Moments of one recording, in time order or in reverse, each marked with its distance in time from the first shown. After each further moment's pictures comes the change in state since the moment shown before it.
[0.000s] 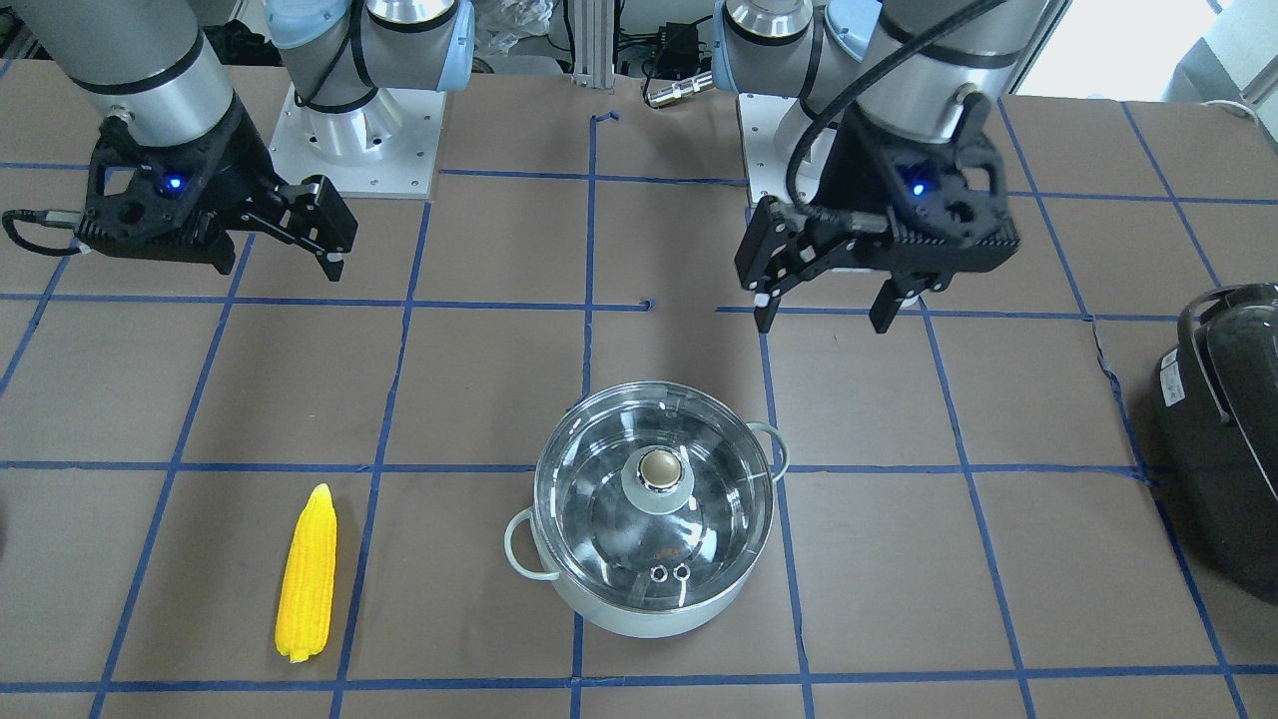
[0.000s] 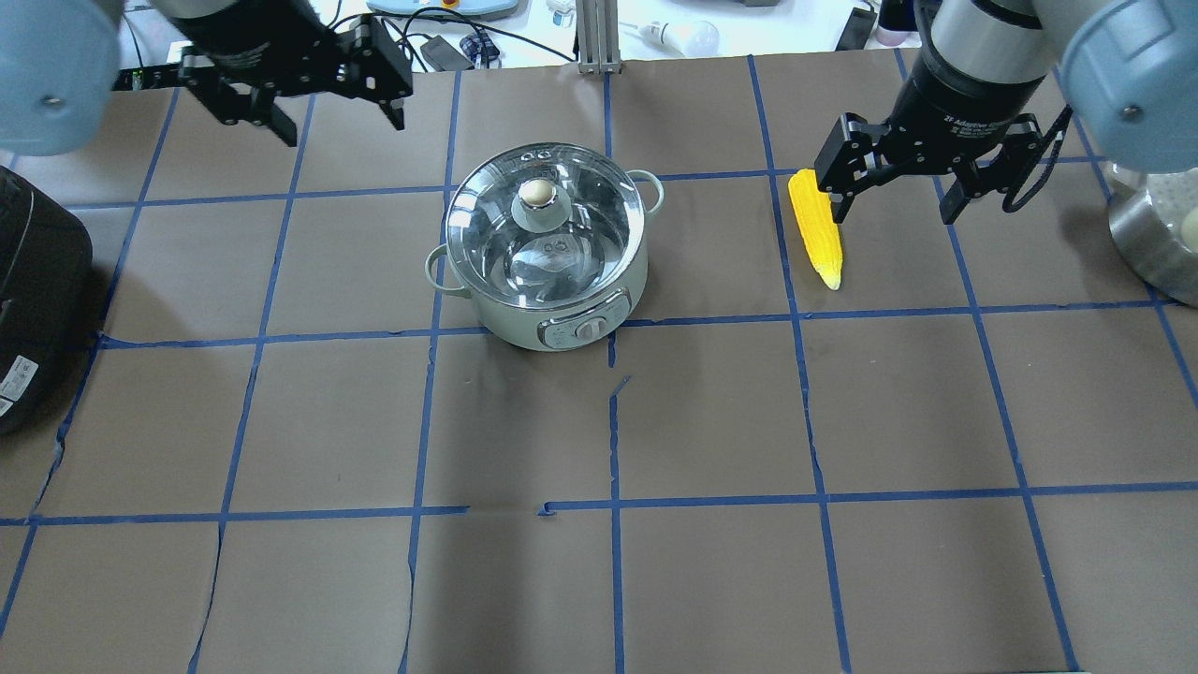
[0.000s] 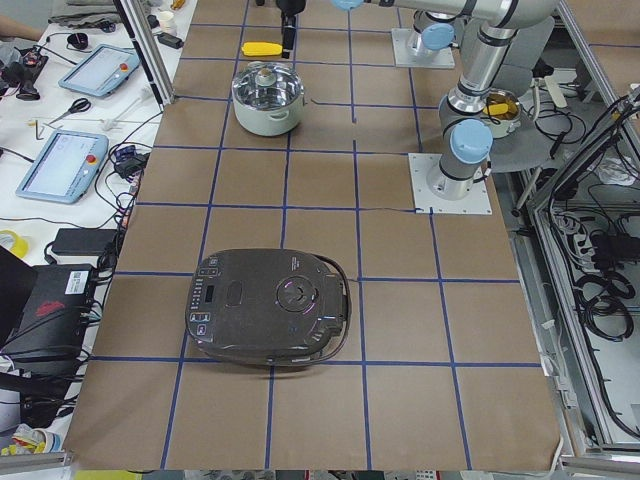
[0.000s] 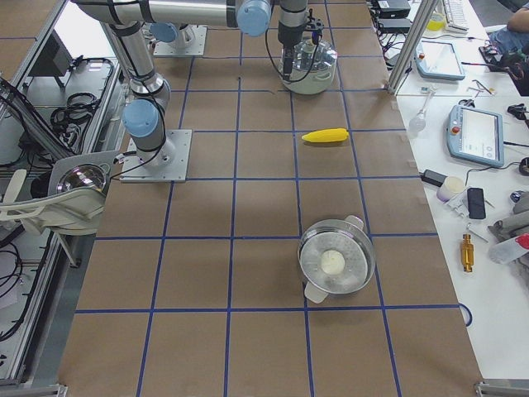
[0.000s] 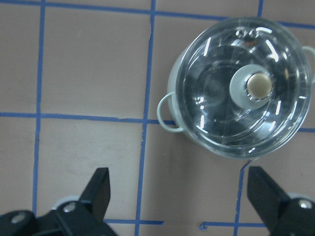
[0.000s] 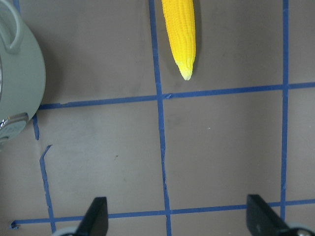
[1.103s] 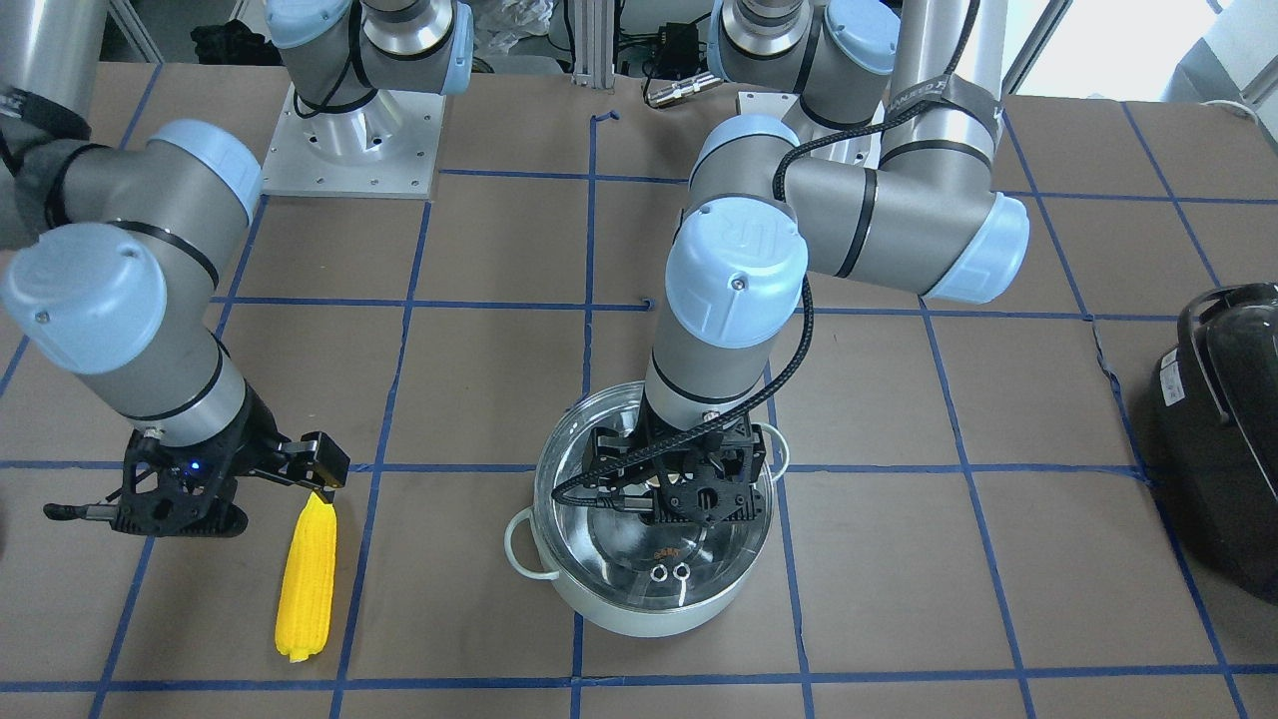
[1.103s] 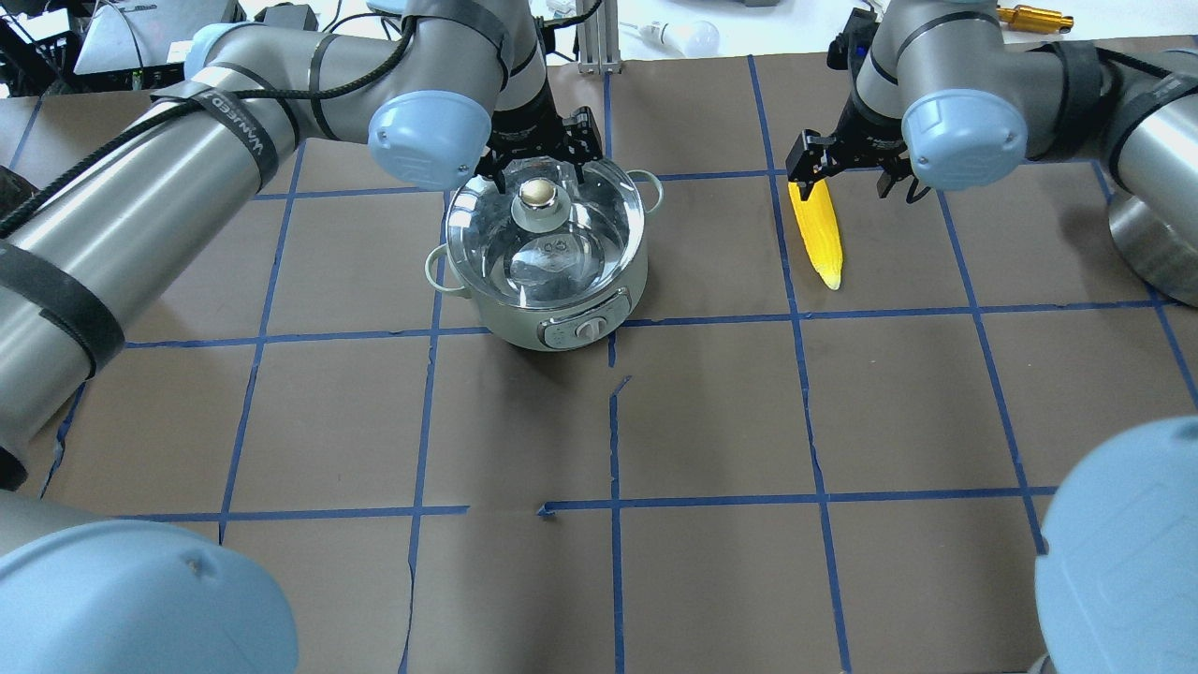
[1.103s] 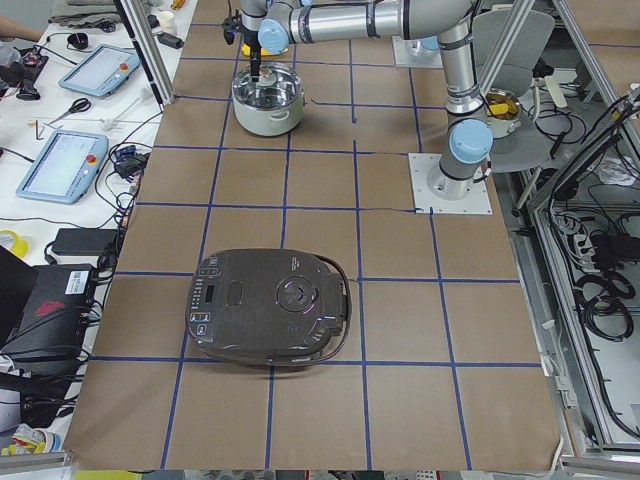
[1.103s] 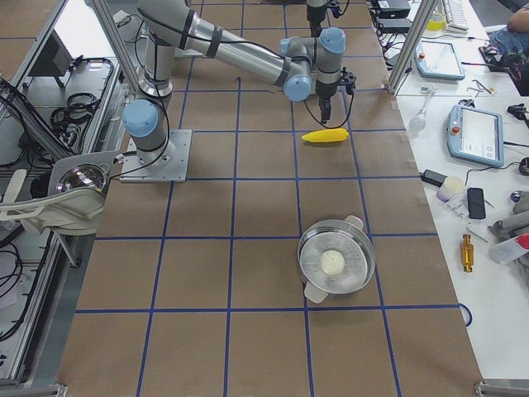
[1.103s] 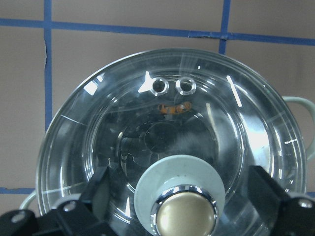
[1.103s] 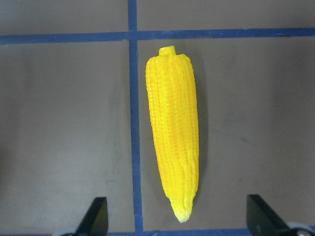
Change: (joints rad) left arm -0.128 -0.281 -0.003 0.180 0.018 -0.119; right arm -0.023 0.383 0.022 -0.499 -0.015 -0.084
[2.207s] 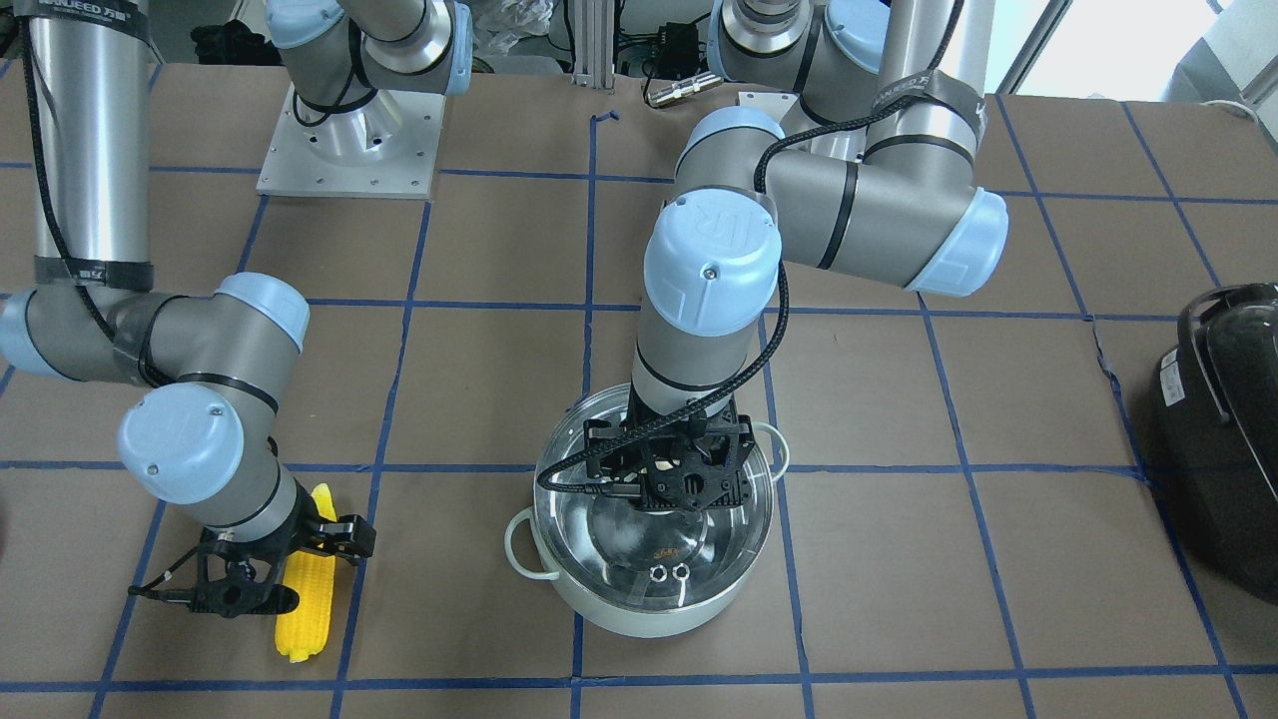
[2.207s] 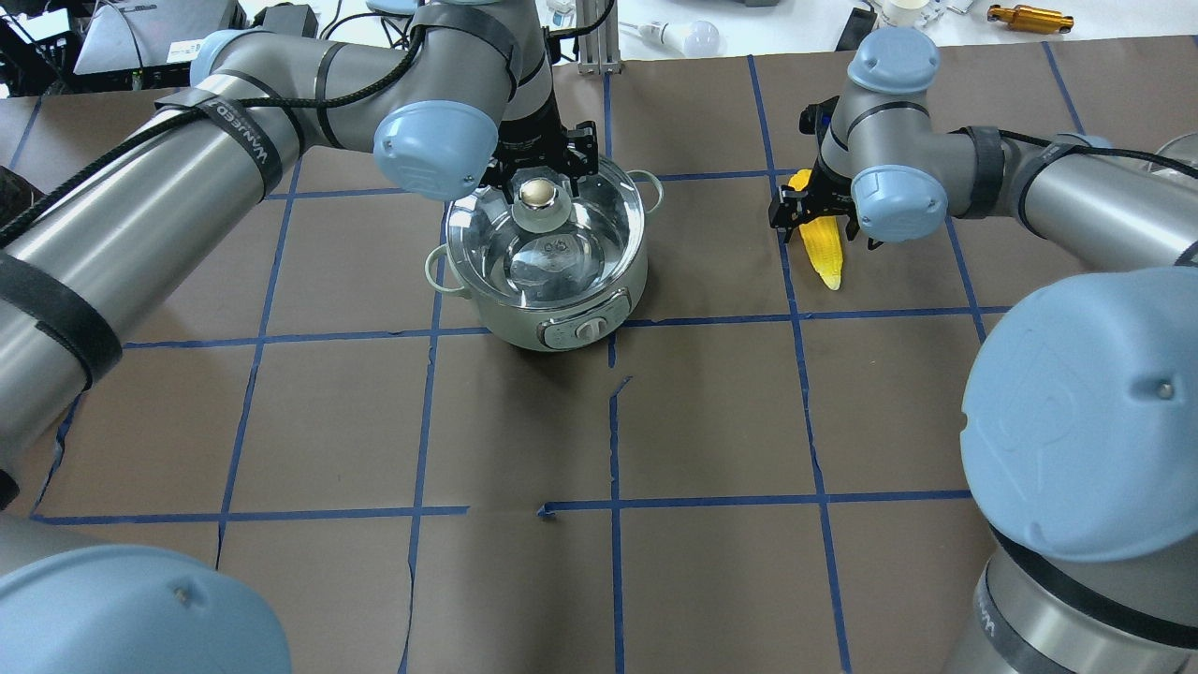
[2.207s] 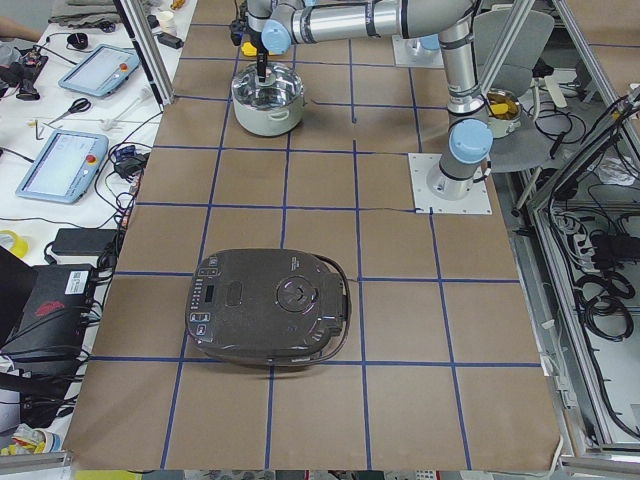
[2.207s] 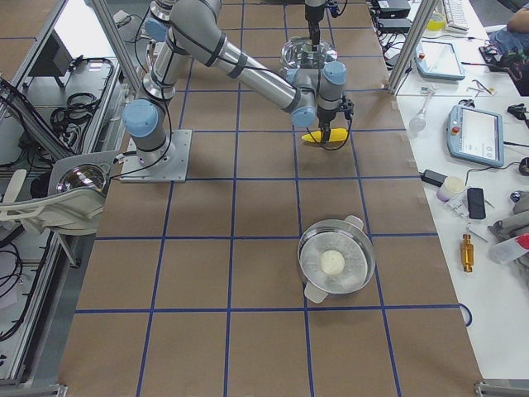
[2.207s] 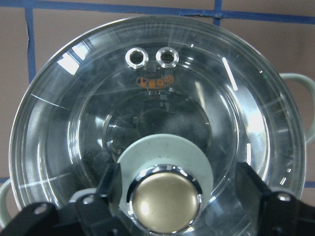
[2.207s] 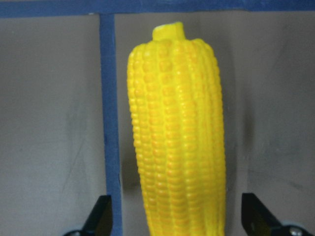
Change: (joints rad) left arm 0.008 0.019 -0.016 -0.011 0.029 0.018; right arm -0.001 0.163 0.017 -0.140 -0.017 -0.001
